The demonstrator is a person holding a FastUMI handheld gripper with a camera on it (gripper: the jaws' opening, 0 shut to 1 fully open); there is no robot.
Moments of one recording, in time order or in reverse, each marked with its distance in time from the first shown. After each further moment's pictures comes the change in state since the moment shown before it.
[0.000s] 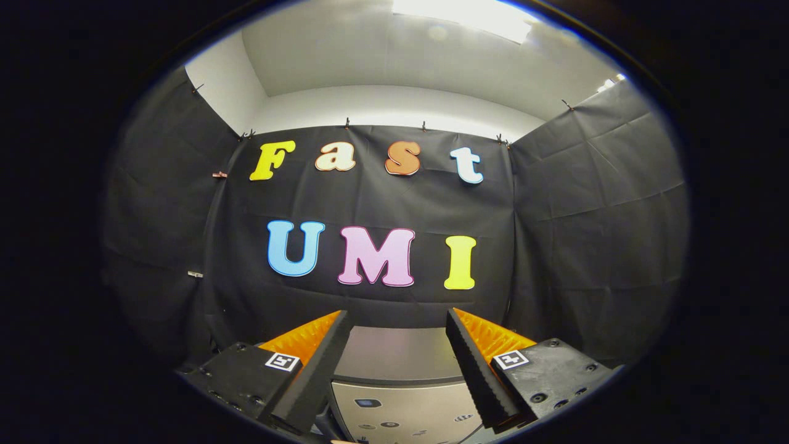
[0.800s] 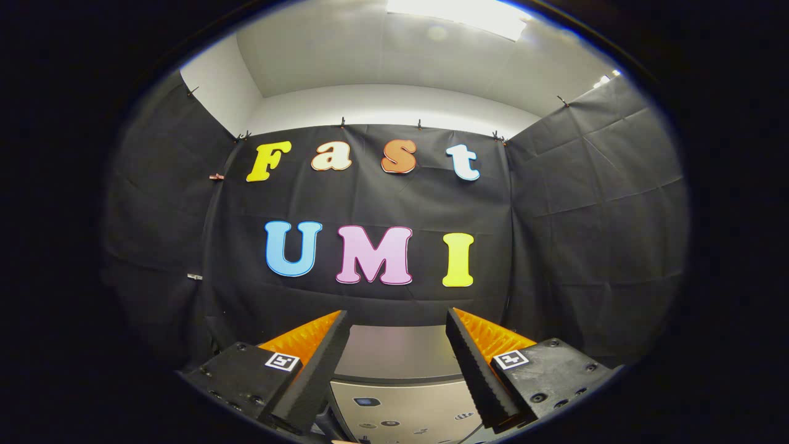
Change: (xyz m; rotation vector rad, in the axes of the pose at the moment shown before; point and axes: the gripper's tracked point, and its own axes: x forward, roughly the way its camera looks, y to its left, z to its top) arm -0.002 -0.006 0.002 0.017 0.008 -0.004
